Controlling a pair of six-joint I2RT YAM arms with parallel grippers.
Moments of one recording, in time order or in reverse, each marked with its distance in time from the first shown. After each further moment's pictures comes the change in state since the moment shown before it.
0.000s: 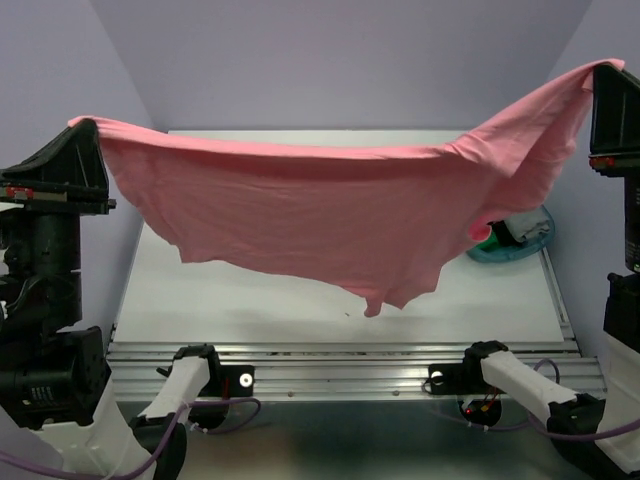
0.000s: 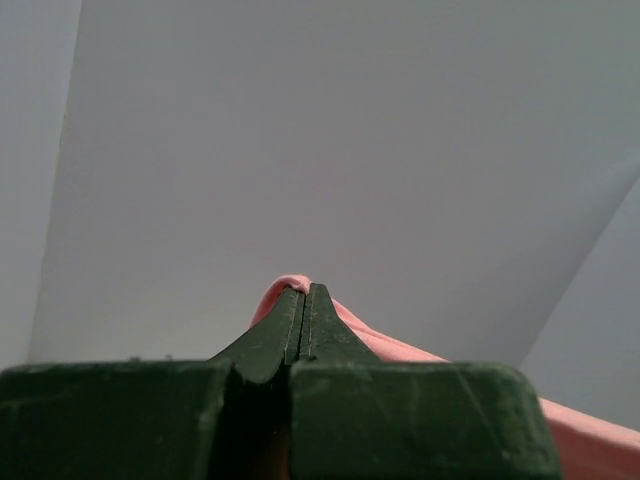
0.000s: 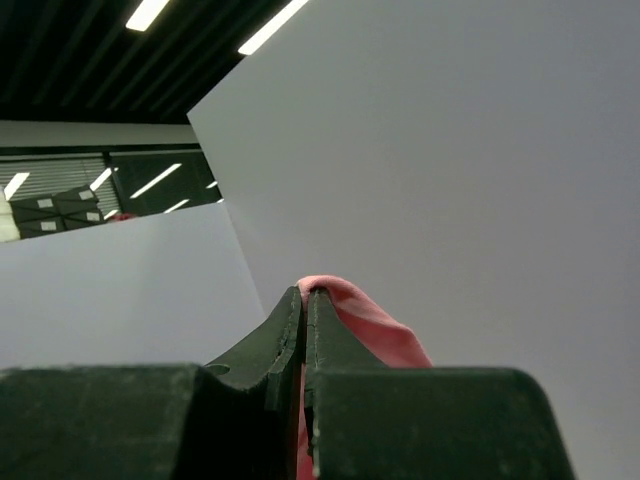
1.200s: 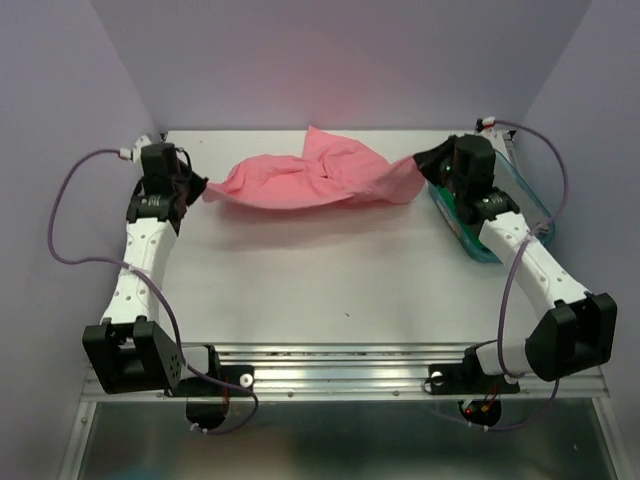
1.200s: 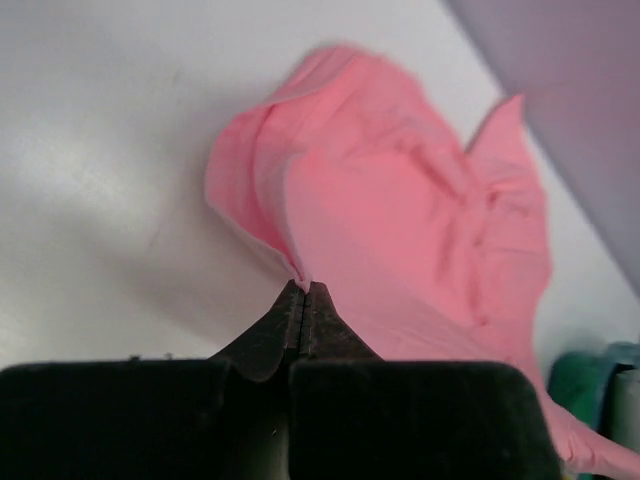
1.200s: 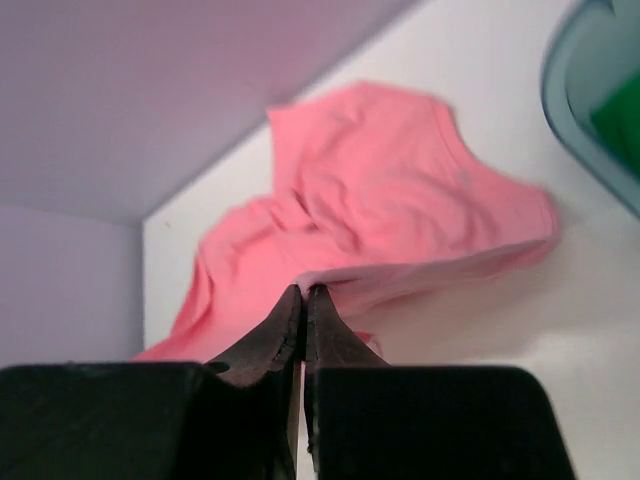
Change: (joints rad) left arm -0.008 0.378 -0.866 0.099 -0.155 -0.285; right arm 0.013 0.396 -0.763 -0.021 0.134 0.341
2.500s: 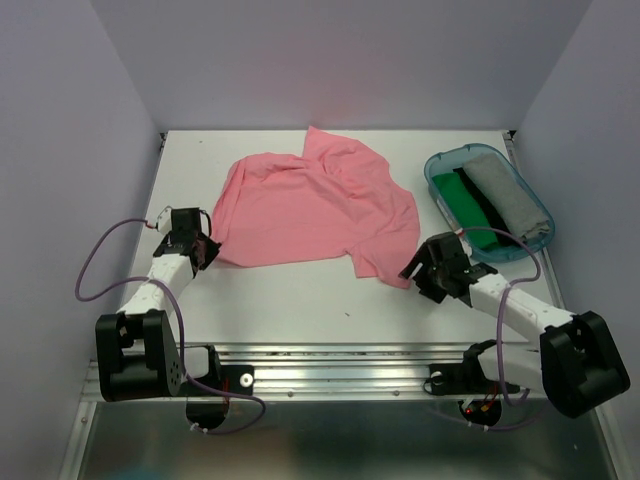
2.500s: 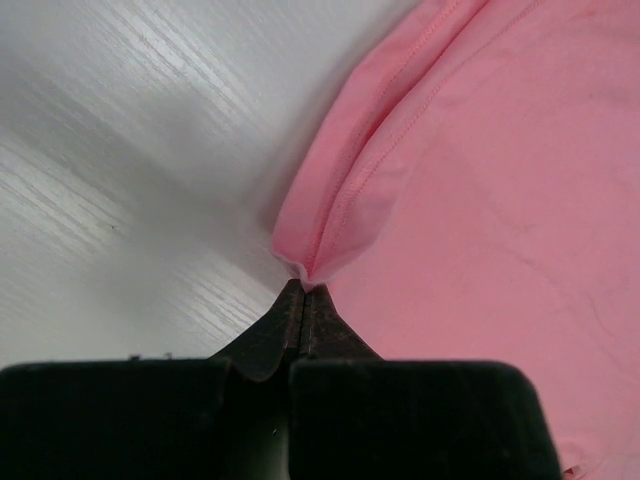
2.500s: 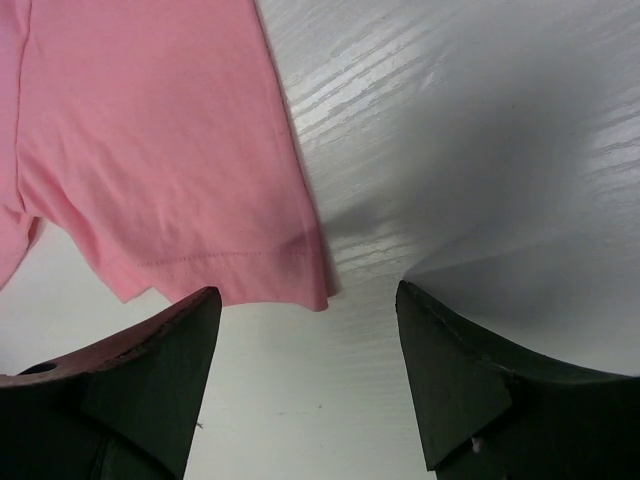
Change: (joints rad) left arm -0.001 -0.020 -0.414 0.138 -0.066 -0.036; right arm 0.112 -0.198 -0.583 -0.224 -0.021 0.138
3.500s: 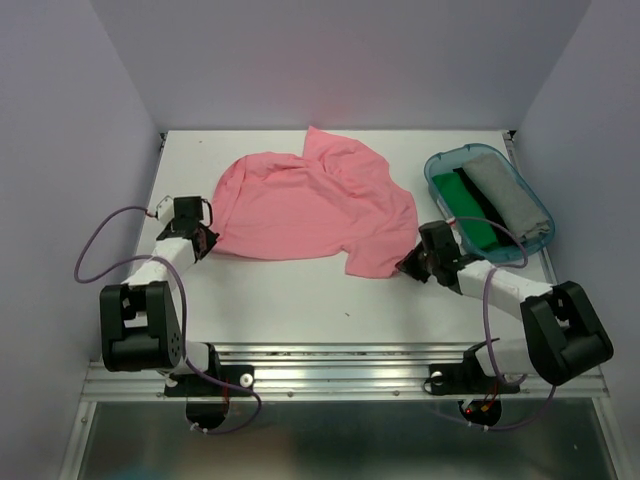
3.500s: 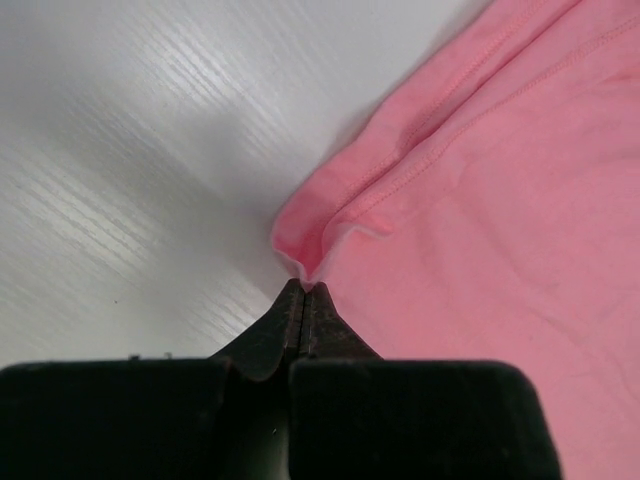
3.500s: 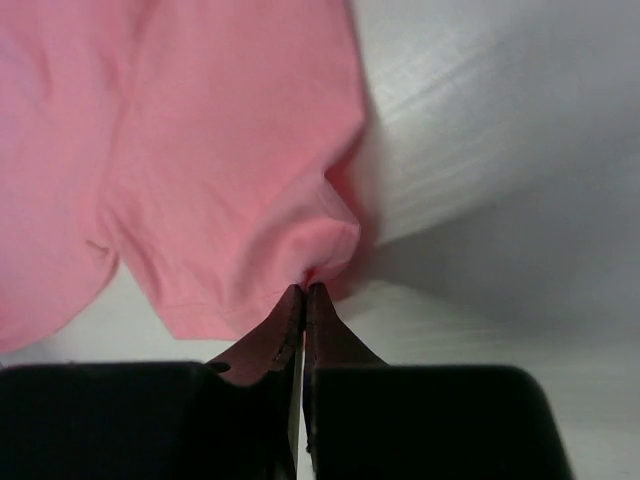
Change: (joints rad) left arm 0.000 0.153 0.075 0.063 -0.094 0.029; right arm 0.000 0.188 0.019 0.259 -0.069 0.081
